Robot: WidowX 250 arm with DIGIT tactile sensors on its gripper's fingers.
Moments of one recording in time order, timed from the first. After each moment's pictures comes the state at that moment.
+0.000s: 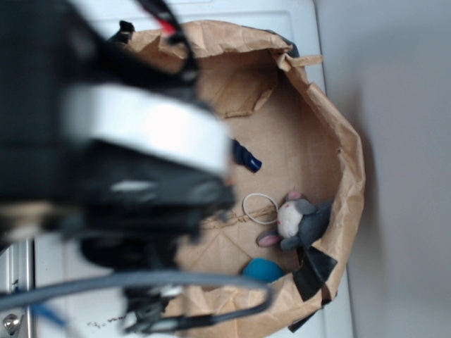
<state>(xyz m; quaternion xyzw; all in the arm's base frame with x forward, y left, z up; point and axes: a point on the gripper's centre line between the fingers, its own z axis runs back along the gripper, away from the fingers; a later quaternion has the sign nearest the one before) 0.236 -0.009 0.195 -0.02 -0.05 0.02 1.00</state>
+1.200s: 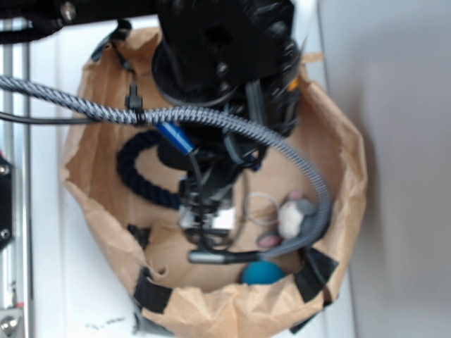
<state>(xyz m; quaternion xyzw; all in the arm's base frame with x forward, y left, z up) 0.259 0.023 0.151 -0.12 -0.10 -0.05 0.99</state>
